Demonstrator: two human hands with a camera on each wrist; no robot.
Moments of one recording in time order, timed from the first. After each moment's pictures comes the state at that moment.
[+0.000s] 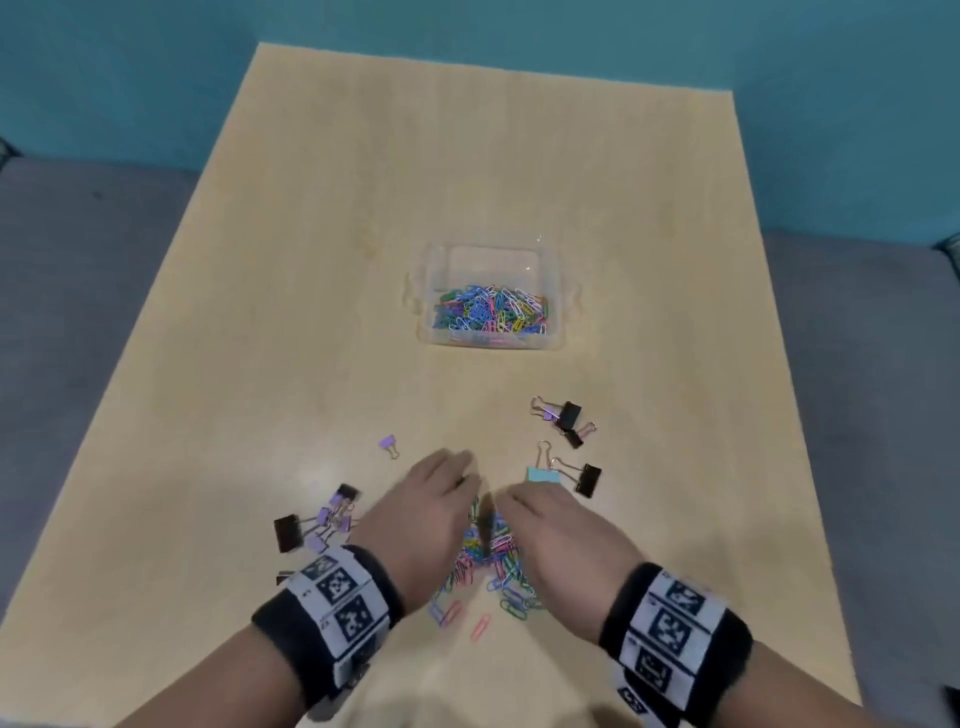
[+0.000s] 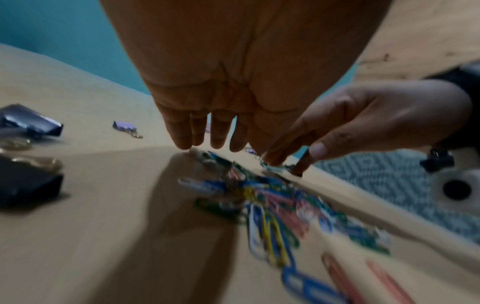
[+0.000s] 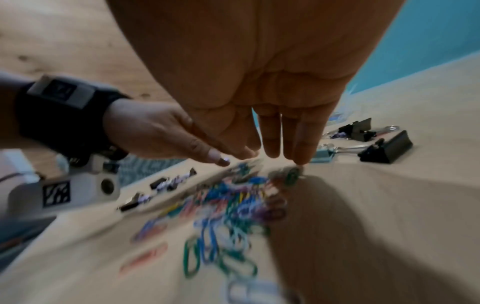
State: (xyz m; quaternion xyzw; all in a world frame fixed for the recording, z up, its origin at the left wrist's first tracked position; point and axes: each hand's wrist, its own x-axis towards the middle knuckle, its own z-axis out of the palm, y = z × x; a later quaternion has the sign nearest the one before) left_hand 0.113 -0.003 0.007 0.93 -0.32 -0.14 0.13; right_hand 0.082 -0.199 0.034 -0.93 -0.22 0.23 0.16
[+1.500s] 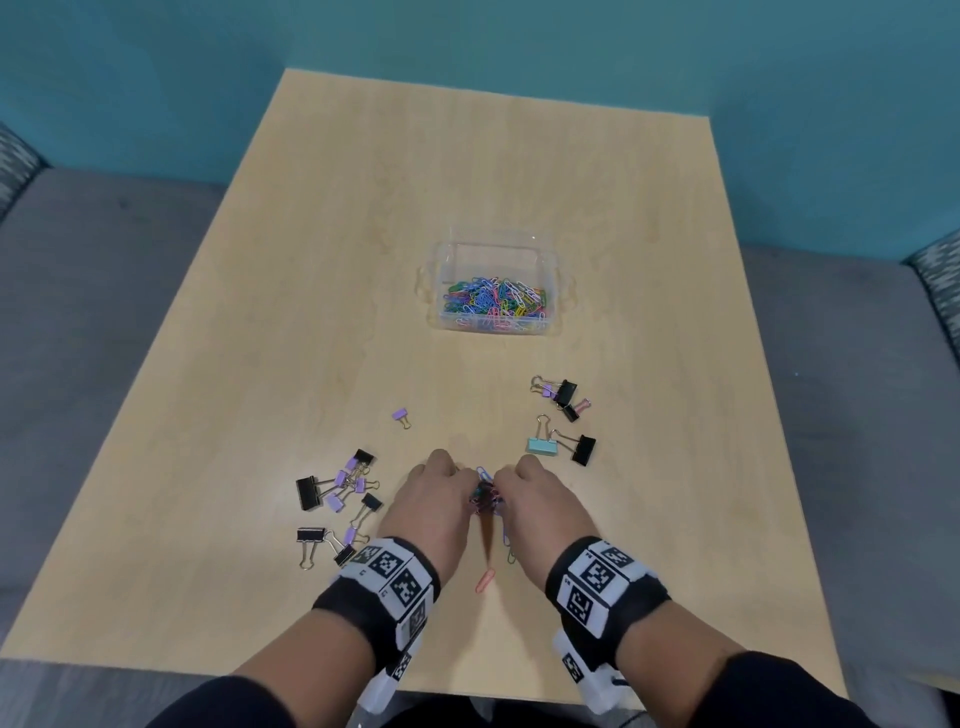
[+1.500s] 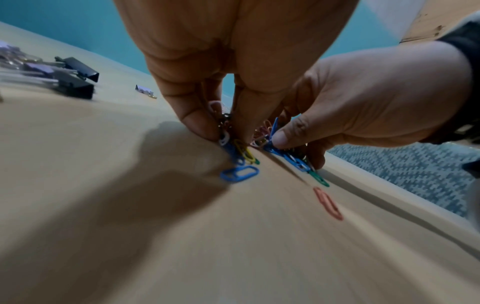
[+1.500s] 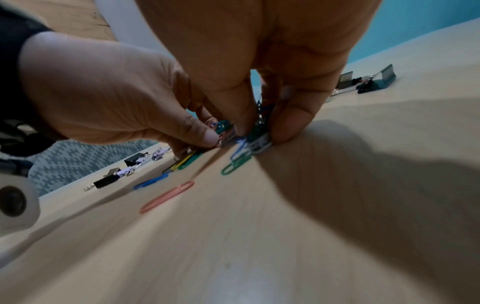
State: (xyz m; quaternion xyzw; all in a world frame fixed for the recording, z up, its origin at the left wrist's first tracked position) left_hand 0.078 -0.017 -0.005 0.96 -0.12 -0.18 0.17; right_hand 0.062 -0.165 0.012 -0.96 -0.07 0.22 0.18
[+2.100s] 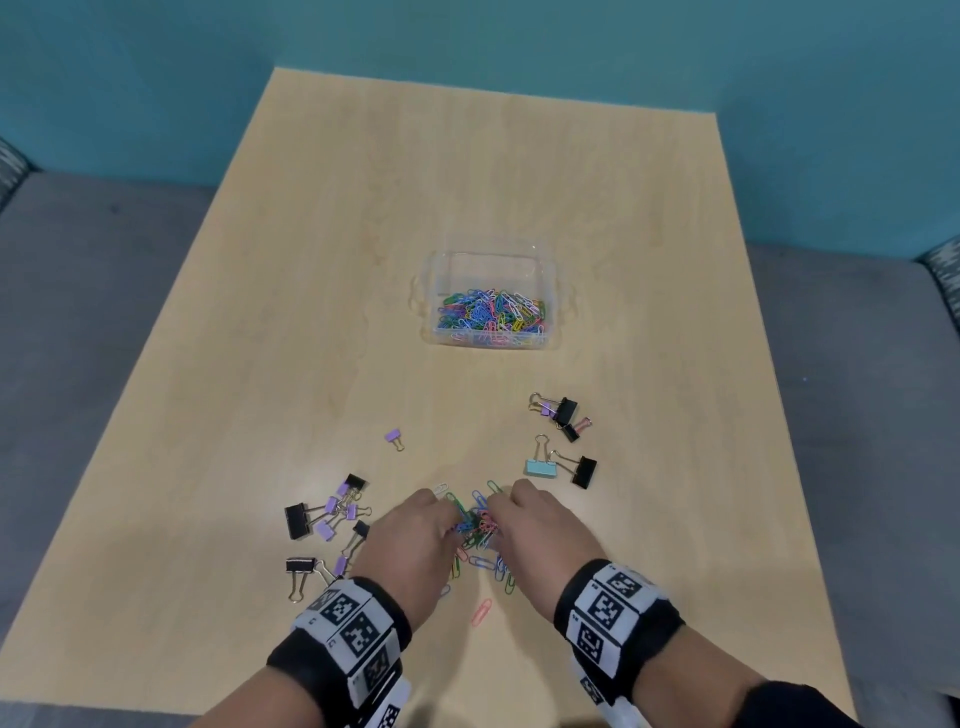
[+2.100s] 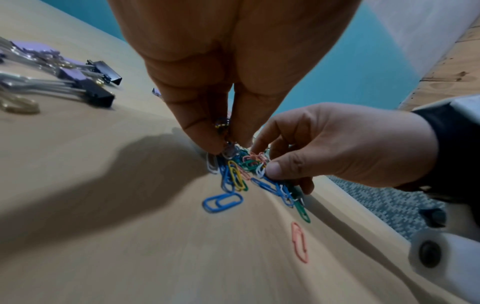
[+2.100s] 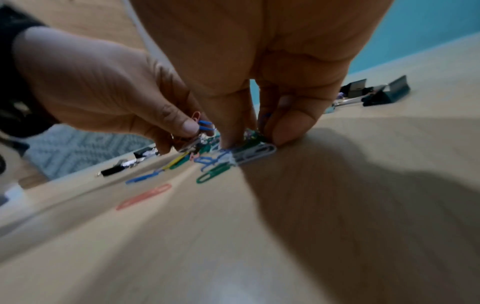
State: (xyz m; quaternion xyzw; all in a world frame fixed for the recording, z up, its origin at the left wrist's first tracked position) left_hand 0.077 -0.003 0.007 0.94 -0.10 -0.18 0.26; right_hand 0.071 -0.175 0.008 -0.95 -0.12 0.24 0.17
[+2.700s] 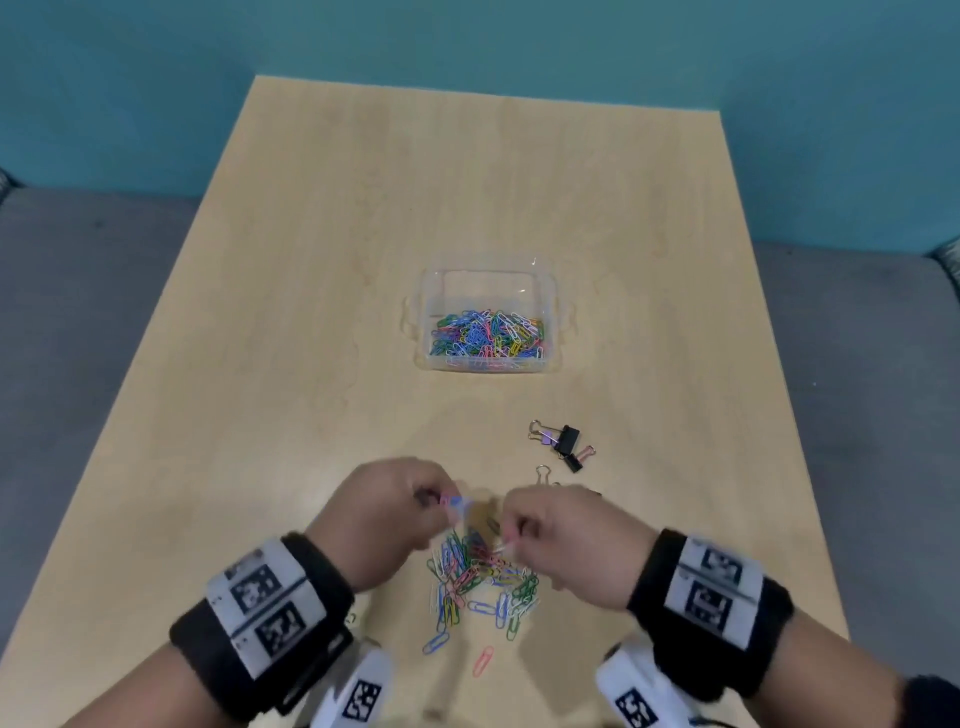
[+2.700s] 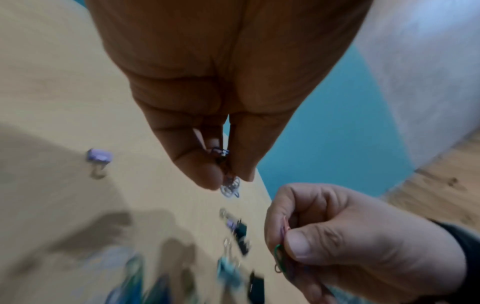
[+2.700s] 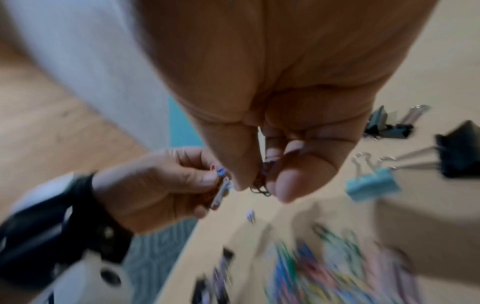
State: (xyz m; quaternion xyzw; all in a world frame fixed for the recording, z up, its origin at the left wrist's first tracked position) left_hand 0.156 0.010 0.066 0.83 -0.04 -0.30 0.47; right_hand 0.130 -0.202 0.078 -0.85 -0.10 0.36 0.36
